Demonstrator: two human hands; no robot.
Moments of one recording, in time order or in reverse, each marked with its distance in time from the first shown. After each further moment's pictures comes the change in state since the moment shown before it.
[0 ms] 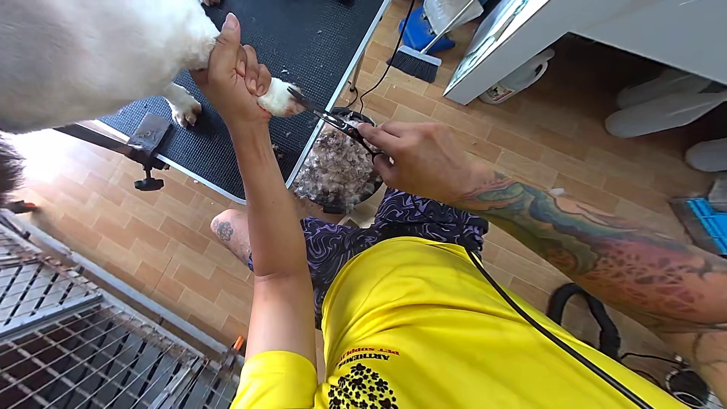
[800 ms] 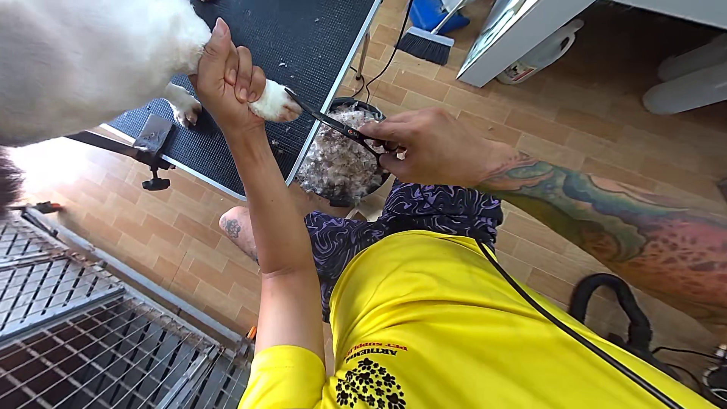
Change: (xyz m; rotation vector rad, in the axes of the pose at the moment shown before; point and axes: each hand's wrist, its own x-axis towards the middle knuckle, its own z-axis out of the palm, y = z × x) left_hand -0.002 0.000 -0.019 -0.197 -0.278 -0.051; right_hand -0.004 0.019 -0.003 0.259 -0.046 -0.060
